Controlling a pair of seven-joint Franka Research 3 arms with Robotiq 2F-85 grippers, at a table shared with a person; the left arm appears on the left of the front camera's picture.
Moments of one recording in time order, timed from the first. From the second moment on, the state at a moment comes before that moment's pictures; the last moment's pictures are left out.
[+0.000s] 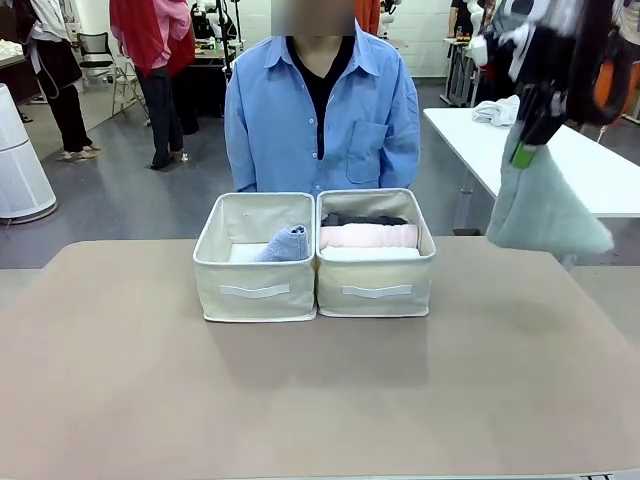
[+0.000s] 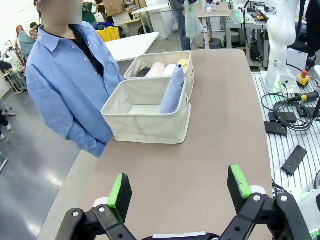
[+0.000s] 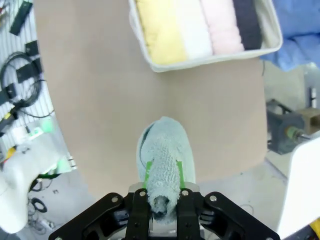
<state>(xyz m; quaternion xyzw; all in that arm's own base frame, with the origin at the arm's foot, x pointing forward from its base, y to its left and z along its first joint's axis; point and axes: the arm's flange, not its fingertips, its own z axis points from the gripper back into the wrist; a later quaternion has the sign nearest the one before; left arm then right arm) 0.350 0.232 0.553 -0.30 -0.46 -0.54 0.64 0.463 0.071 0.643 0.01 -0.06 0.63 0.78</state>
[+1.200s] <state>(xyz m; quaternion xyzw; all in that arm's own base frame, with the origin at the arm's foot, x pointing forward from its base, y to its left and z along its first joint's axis) 0.350 0.232 0.553 -0.30 -0.46 -0.54 0.64 0.440 0.175 0.696 0.00 -0.13 0.66 0.74</state>
